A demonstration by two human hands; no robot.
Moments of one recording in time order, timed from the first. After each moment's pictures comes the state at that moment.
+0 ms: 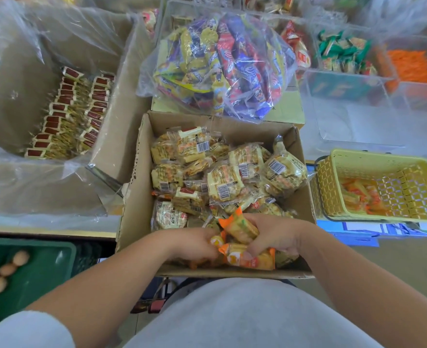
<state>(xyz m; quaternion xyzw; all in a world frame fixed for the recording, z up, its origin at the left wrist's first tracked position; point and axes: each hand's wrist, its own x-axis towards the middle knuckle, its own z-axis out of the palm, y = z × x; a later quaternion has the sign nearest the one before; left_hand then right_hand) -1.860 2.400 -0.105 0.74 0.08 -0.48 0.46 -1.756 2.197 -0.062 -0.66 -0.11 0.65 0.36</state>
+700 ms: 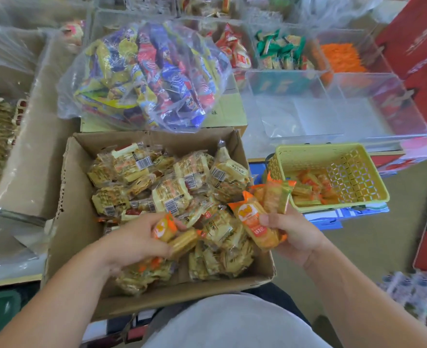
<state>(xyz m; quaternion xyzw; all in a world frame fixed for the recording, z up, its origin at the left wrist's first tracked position) -1.825 2.402 -0.056 0.73 0.14 -0.33 0.59 -1.742 2.093 -0.037 -0.51 0.01 0.41 0.75</state>
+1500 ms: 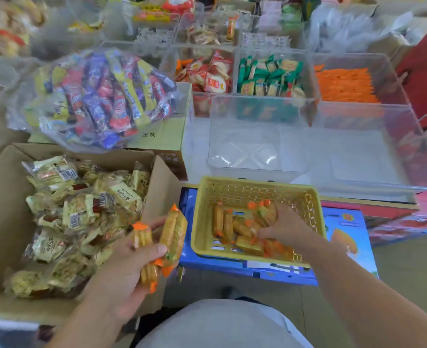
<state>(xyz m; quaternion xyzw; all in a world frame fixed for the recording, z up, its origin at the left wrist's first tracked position) -1.751 2.104 -0.017 0.46 0.36 0.03 0.81 -1.517 1.861 -0.121 -0.88 -0.07 0.34 0.32</state>
